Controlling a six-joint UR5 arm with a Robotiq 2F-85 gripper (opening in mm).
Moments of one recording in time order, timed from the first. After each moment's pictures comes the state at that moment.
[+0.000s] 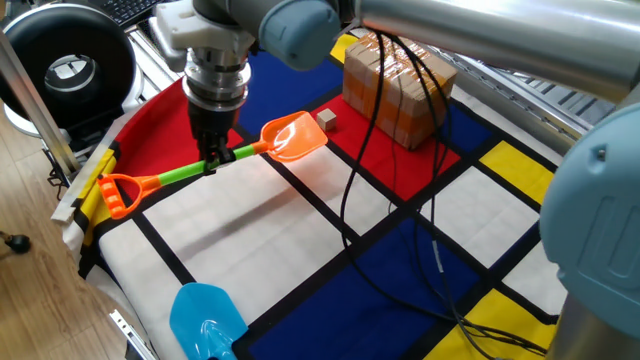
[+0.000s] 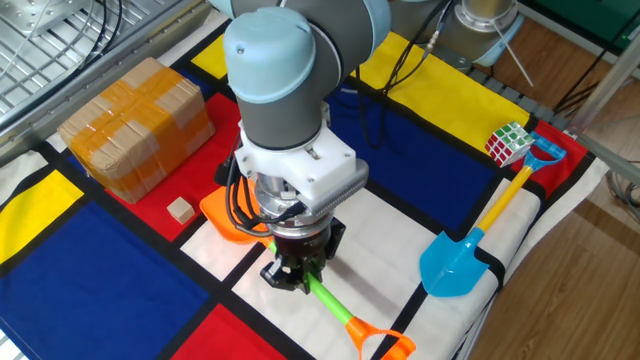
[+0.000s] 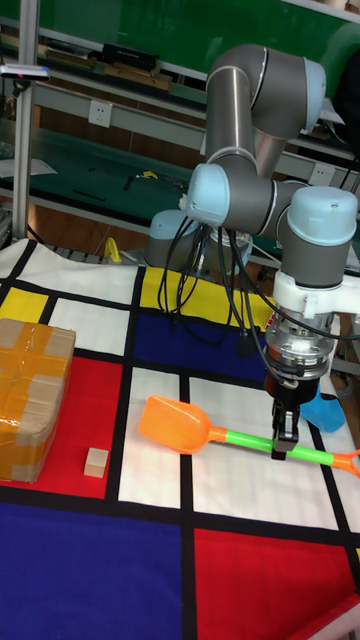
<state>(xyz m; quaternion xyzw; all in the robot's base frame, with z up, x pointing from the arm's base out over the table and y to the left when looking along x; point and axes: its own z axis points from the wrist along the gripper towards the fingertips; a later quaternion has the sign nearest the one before) 0.611 0.202 0.086 -0.64 0.76 0.05 0.12</state>
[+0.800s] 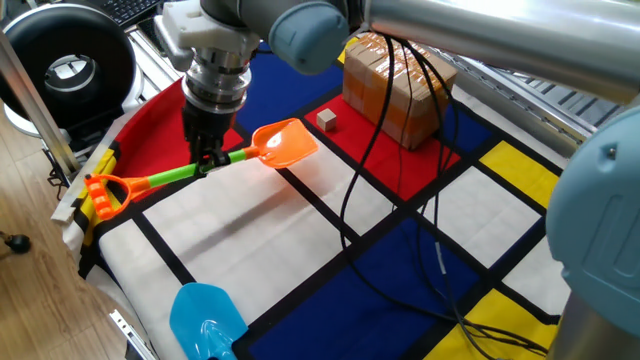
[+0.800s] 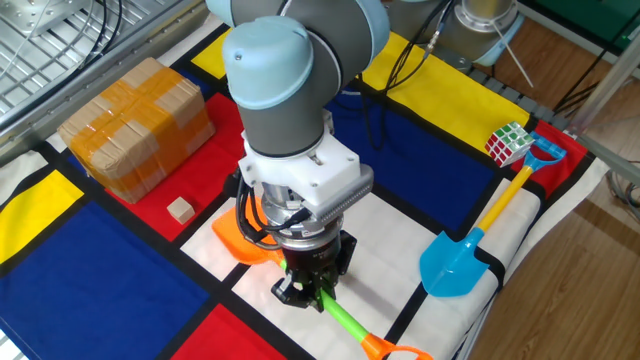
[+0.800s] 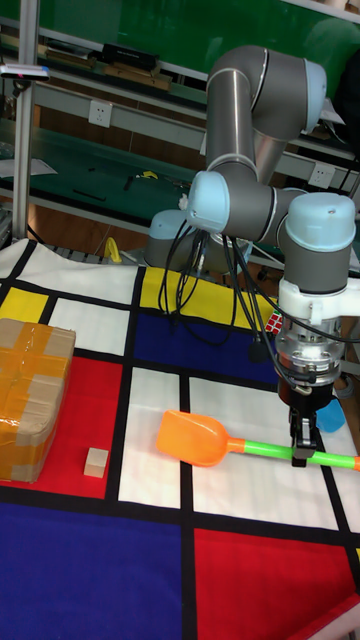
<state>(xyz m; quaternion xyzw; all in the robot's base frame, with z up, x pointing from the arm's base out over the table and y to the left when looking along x) 0.621 0.232 0.089 -0.64 0.75 0.08 0.15</state>
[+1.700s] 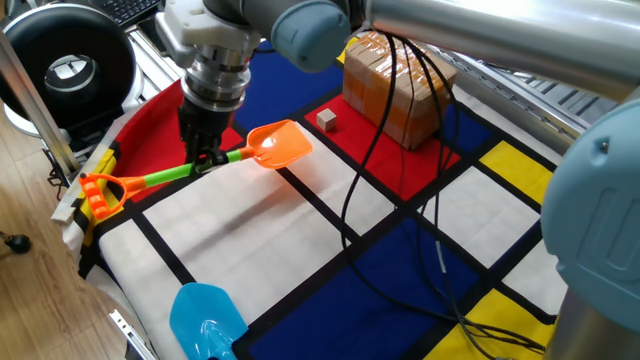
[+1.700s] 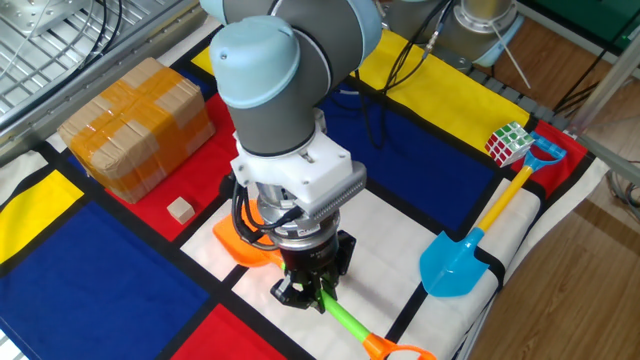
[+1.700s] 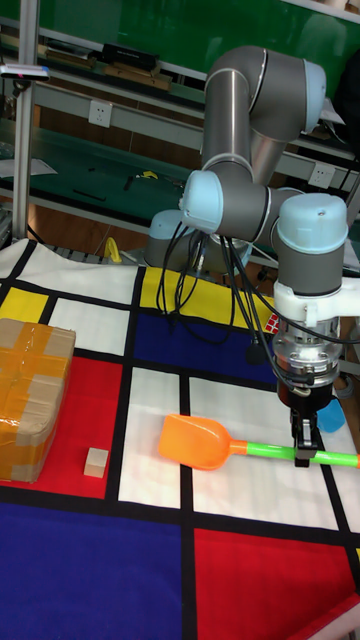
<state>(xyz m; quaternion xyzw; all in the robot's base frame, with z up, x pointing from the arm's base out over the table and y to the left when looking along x) 0.621 0.234 0.090 -0.64 0.74 0.09 0.16</state>
